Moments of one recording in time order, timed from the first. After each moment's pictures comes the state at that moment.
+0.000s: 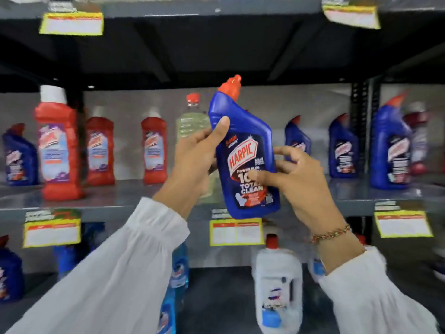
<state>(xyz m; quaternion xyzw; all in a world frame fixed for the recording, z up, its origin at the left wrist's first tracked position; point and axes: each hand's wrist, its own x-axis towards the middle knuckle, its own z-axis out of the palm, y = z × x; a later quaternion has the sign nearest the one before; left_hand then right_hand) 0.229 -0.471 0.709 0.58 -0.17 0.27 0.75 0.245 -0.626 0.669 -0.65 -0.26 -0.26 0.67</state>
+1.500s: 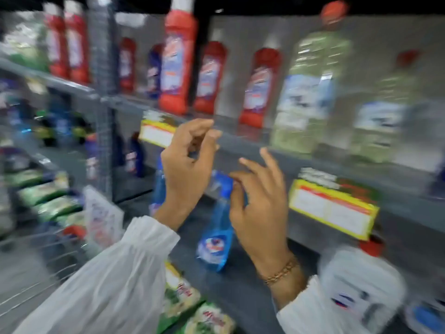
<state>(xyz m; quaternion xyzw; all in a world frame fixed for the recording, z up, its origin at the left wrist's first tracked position) 0.201 -0.365 0.563 0.58 0.01 0.68 0.44 0.259 -0.470 0.531 -0.65 -0.49 -0.43 0.40</state>
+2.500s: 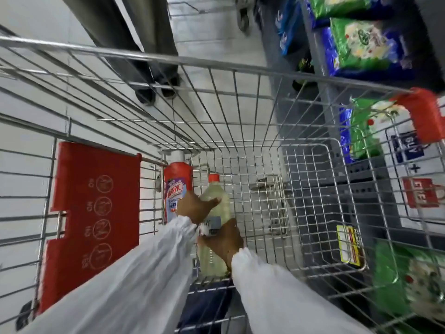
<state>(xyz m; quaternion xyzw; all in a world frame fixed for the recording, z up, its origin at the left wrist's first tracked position) -0.130 -0.013 -0.009 0.35 0.79 0.01 0.50 -0.038 -0.083 -0.033 -0.73 -0.34 0.60 -0.04</state>
